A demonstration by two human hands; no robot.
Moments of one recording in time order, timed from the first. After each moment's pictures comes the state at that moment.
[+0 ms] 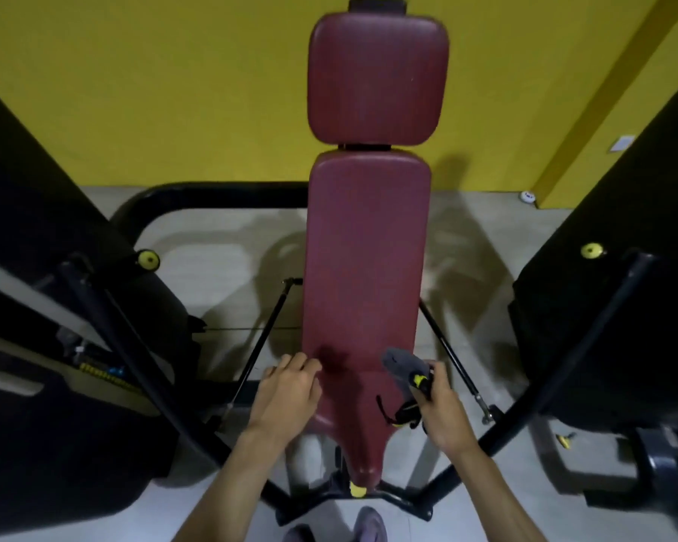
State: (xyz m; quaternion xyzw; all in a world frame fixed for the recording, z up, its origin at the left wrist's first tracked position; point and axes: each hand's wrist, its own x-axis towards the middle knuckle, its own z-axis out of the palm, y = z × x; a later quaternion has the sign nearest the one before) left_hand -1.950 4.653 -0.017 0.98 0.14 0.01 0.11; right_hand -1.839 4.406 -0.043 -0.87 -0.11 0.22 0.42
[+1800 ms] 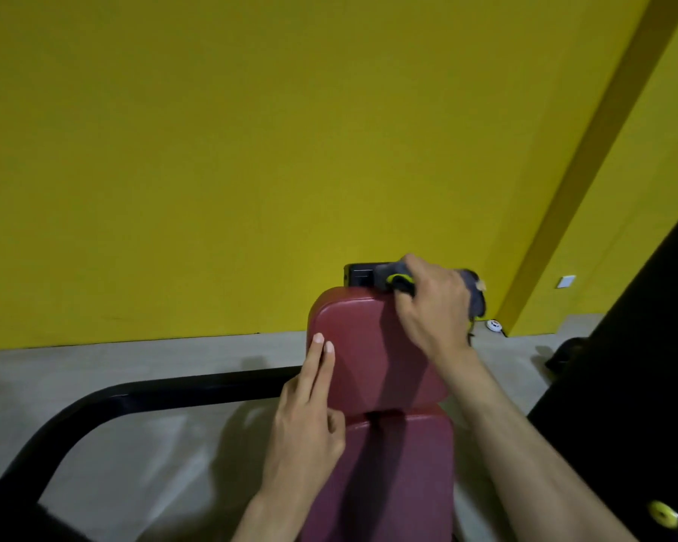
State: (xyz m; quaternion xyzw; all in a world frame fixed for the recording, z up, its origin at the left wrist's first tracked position) left_hand -1.623 4.811 0.181 0.93 0.09 0.24 0.25; right_hand -1.447 4.679 0.273 -0.87 -0.25 -0.34 0.26
